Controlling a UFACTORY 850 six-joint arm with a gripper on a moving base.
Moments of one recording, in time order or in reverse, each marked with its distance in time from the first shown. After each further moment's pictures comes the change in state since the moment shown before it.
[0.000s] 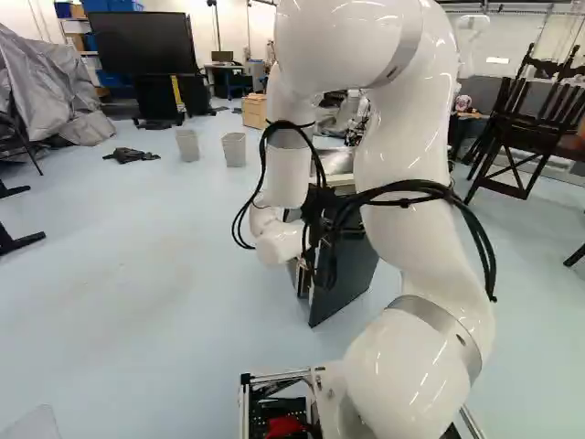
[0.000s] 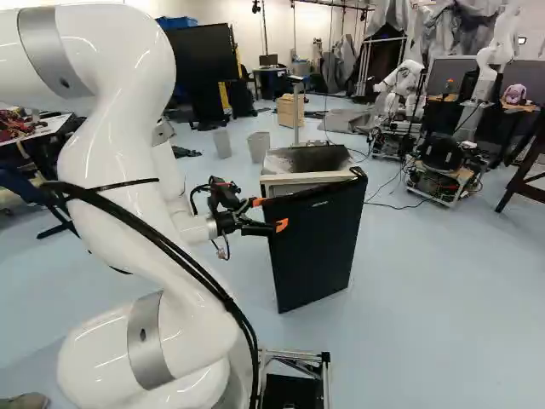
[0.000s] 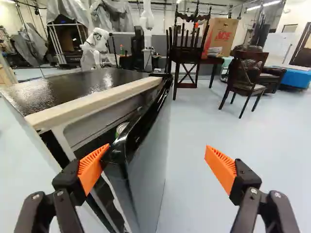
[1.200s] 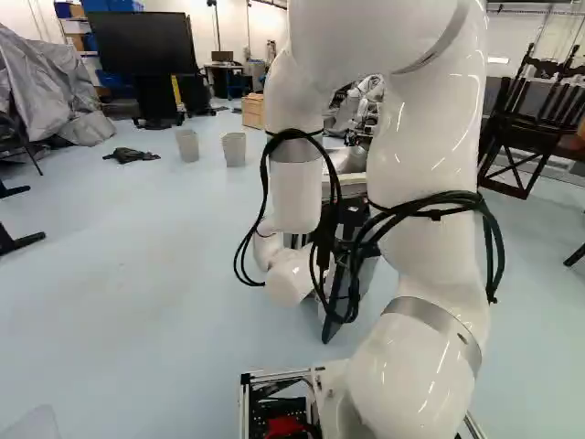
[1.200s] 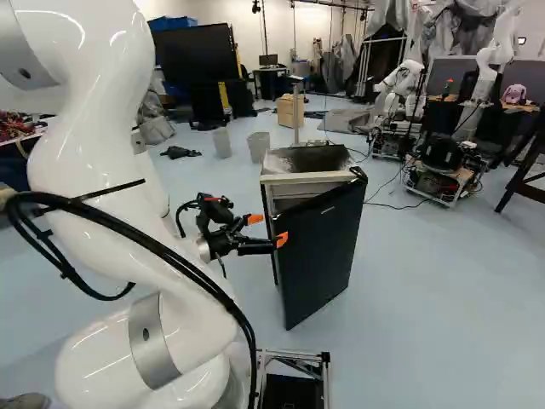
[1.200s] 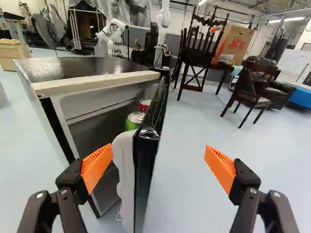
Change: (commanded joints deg) arm 7.7 6.1 12.8 0.5 0.0 0.0
